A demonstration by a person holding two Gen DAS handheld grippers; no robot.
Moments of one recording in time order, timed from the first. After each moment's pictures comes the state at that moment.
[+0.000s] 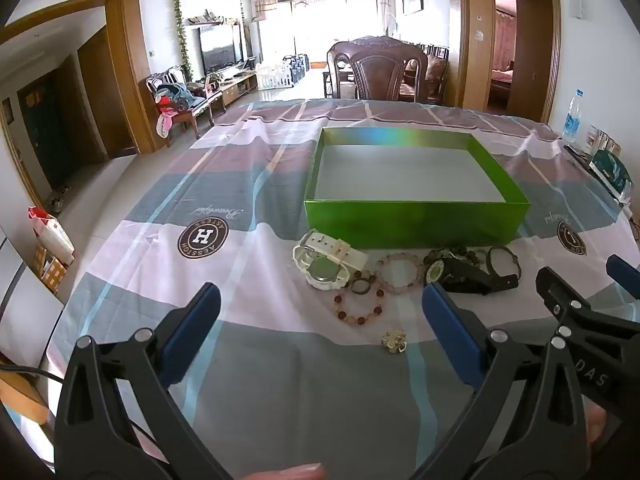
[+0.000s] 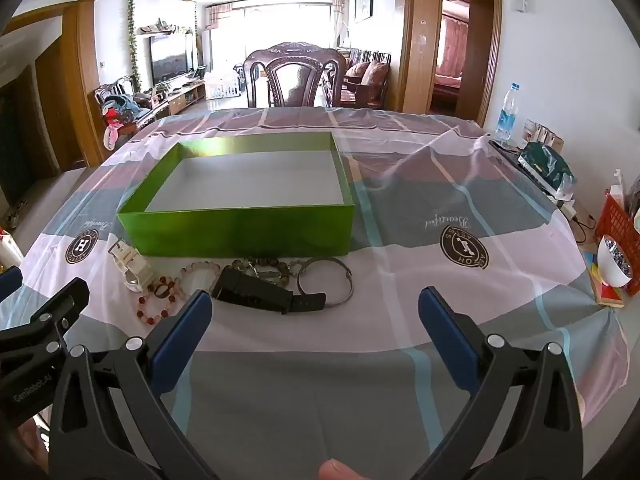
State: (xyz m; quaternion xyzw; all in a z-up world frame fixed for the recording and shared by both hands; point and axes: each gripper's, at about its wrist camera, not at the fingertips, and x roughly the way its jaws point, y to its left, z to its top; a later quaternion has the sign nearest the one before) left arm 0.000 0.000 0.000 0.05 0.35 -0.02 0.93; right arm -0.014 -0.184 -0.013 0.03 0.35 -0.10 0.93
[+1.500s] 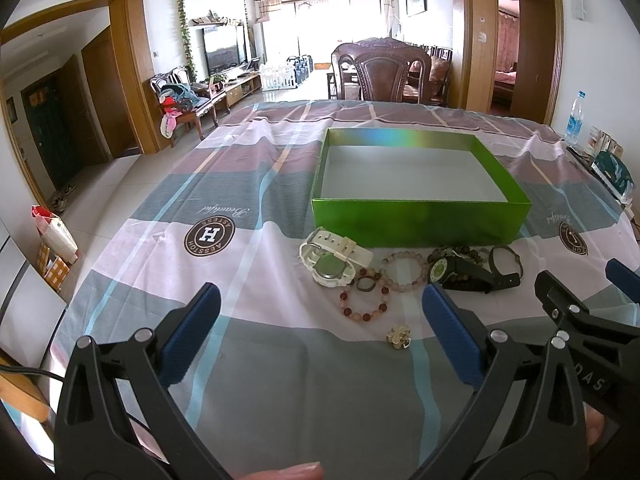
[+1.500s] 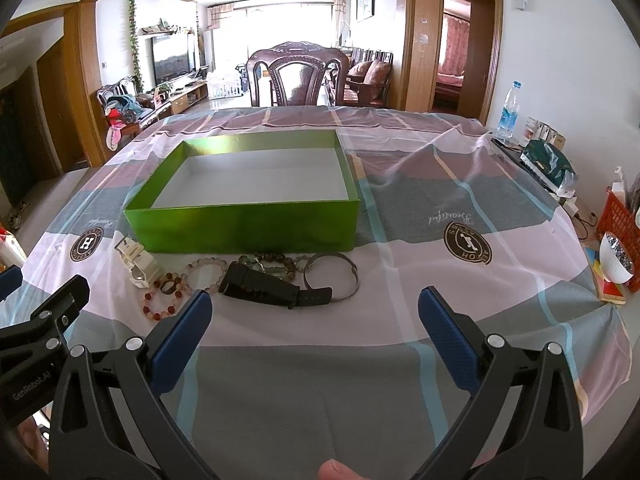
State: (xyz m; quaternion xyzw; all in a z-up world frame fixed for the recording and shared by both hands) left arm 0.001 0.000 0.000 0.05 0.35 -0.02 0.94; right arm -0.016 -0.181 -0.013 0.04 0.35 -0.10 0.93
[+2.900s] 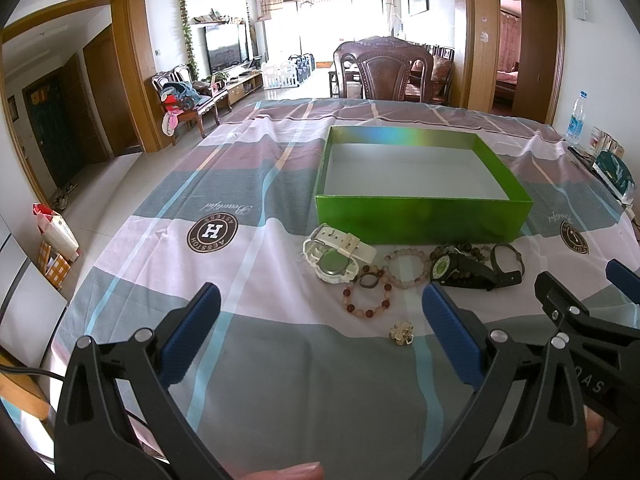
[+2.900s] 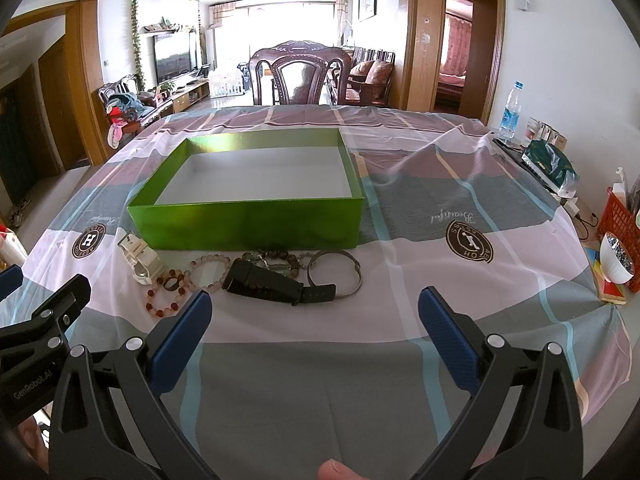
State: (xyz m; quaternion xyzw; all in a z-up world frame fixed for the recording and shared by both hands) left arm 0.000 0.000 0.000 0.05 0.35 -0.02 0.94; right arm -0.019 -0.175 -0.013 0.04 0.35 -0.10 0.93
